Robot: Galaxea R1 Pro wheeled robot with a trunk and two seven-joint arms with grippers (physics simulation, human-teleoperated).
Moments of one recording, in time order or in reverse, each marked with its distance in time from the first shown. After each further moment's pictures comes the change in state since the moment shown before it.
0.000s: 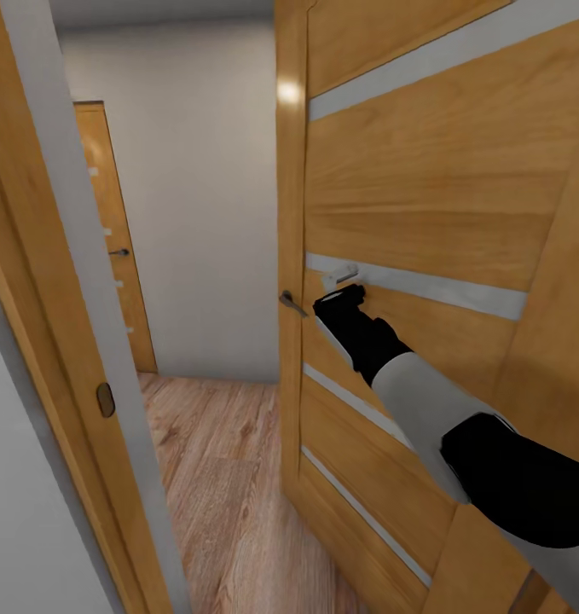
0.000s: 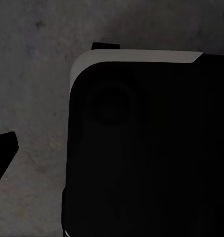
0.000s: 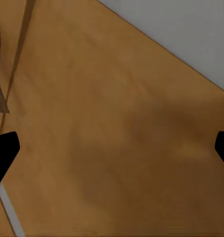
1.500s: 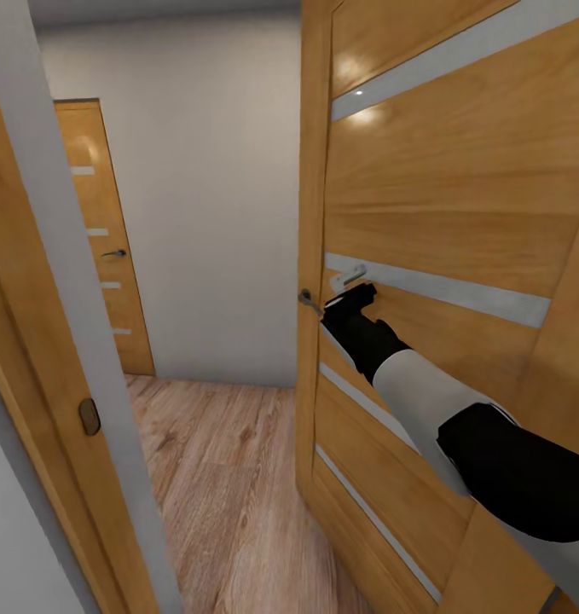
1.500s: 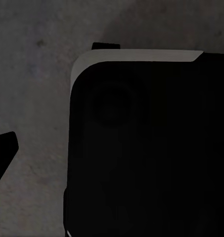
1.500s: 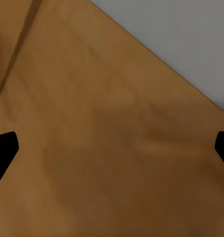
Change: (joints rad) left arm 0.000 0.000 -0.008 0.000 -0.003 0.001 0.003; right arm -0.028 0.000 0.009 0.126 0.092 -0.062 -0.067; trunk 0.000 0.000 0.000
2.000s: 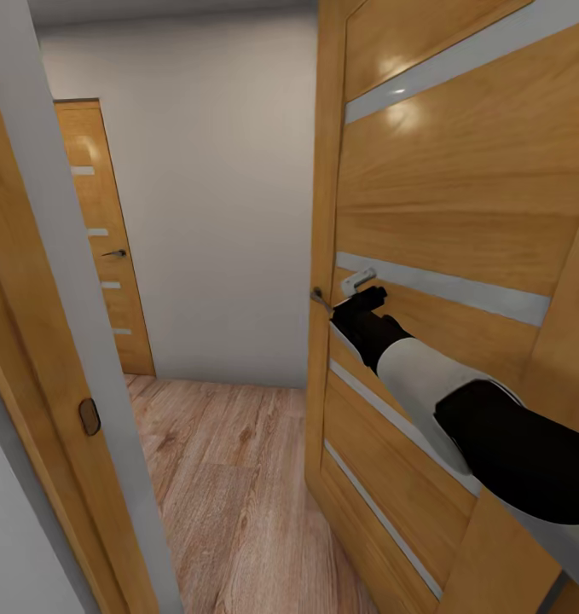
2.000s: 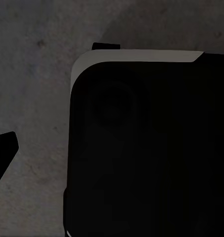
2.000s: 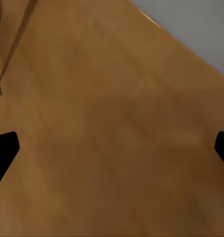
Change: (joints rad) left arm 0.000 0.000 0.001 0.000 0.001 -0.001 0.000; right arm -0.079 0.000 -0.004 0.207 -0.017 -0.073 0.001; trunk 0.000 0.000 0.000
